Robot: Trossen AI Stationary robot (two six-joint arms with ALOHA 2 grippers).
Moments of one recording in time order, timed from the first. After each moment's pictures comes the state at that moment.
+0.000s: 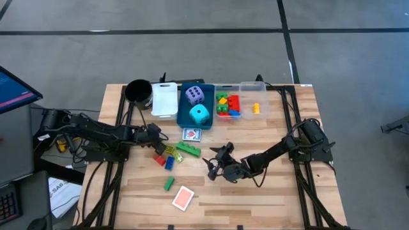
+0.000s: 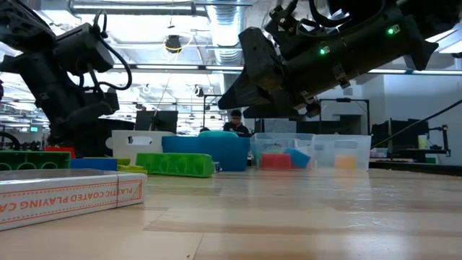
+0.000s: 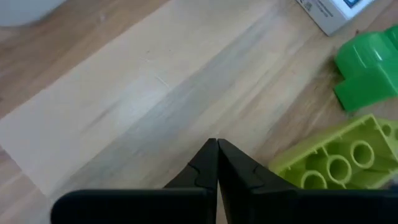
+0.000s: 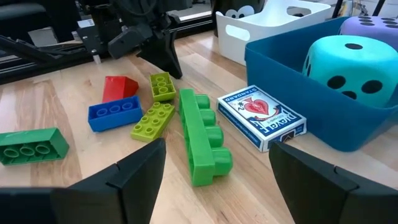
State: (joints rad) left arm 0.00 1.09 0.25 -0.26 -0.27 -0.79; right arm 0.41 1.94 0.90 0.52 0.89 0.50
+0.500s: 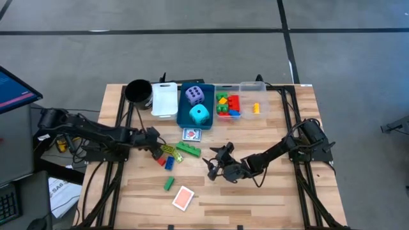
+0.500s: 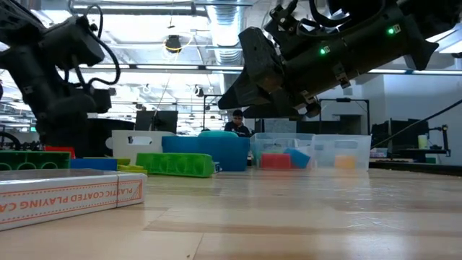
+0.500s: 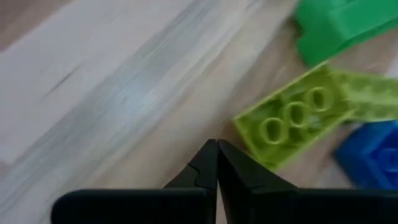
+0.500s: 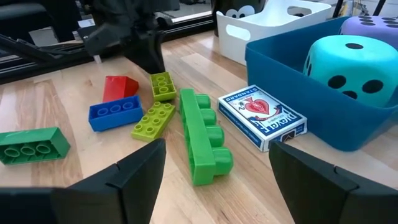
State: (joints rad) left arm -0.08 0.99 0.25 -0.31 -0.25 -0.78; right arm 0.41 1.94 0.90 0.52 0.89 0.50
